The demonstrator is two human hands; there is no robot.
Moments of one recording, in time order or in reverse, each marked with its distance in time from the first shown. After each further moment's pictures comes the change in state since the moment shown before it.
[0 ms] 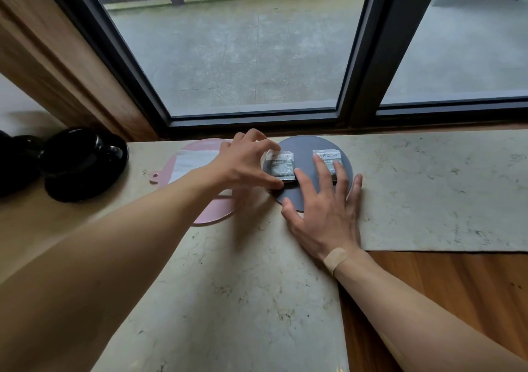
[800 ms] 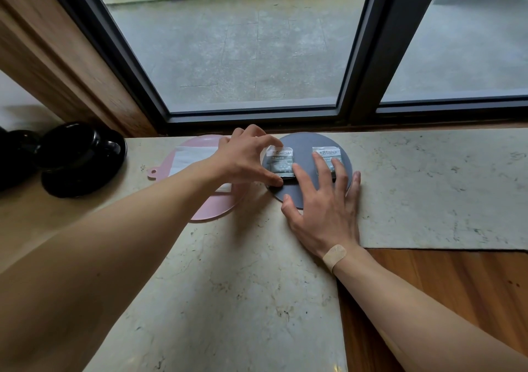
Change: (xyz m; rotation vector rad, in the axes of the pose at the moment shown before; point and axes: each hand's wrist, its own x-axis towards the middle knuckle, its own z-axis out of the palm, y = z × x) left_hand 0.000 0.001 -0.003 -0.013 -0.025 -0.010; right_hand 0.001 0.000 -0.001 0.012 0.011 -0.014
